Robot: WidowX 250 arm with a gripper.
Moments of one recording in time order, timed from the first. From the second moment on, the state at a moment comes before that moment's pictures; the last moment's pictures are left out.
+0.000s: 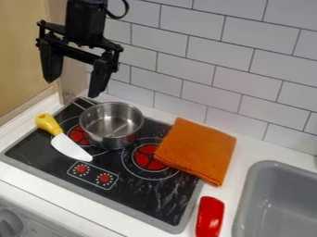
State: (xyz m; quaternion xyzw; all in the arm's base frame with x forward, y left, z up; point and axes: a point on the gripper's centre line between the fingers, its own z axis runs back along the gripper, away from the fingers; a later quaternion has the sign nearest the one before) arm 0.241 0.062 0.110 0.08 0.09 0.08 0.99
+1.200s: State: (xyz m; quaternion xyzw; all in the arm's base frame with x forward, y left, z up) arm 0.325 -0.062 0.039 0.06 0.04 0.03 1.00
